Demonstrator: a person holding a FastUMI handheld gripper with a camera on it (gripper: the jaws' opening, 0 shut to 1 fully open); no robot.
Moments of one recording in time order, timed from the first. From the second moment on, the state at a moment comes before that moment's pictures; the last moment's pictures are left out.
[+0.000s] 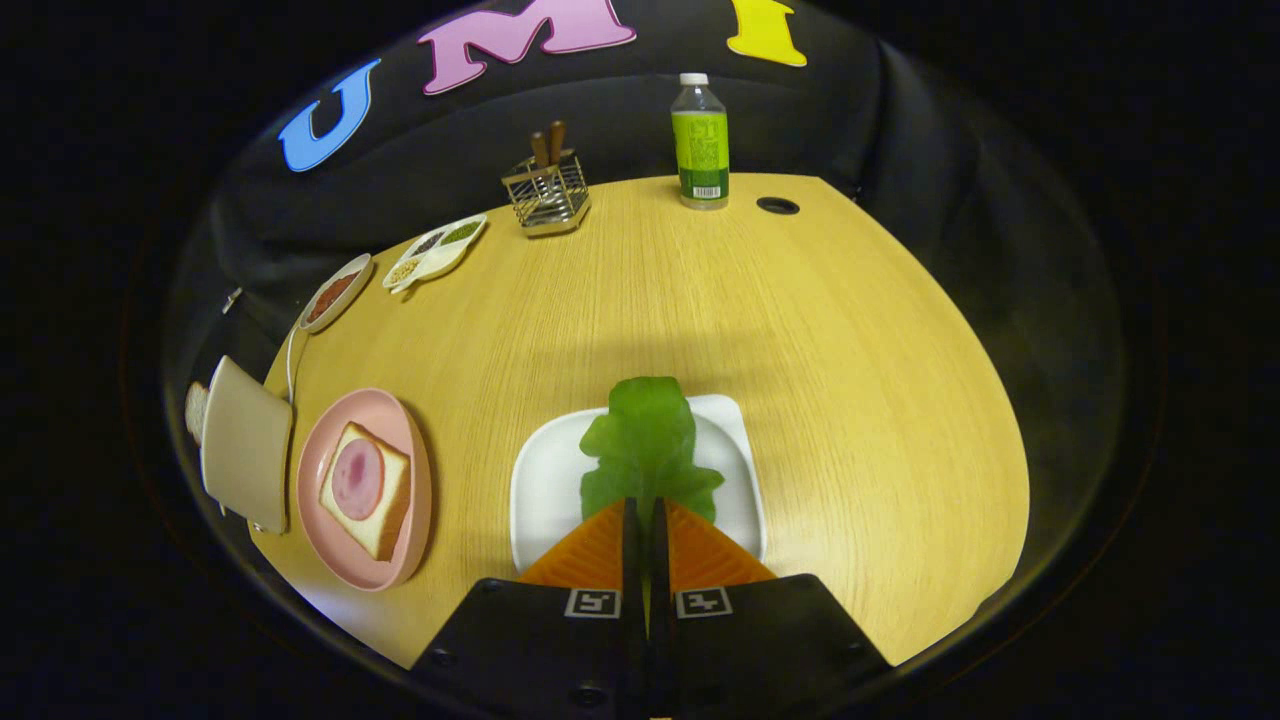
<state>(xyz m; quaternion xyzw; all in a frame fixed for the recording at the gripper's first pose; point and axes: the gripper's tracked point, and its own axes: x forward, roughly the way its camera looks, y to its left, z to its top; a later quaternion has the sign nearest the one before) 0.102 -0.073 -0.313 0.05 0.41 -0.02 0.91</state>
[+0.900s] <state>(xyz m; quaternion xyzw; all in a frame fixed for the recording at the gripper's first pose) 0.062 0.115 -0.204 0.03 0.35 0.11 0.93</state>
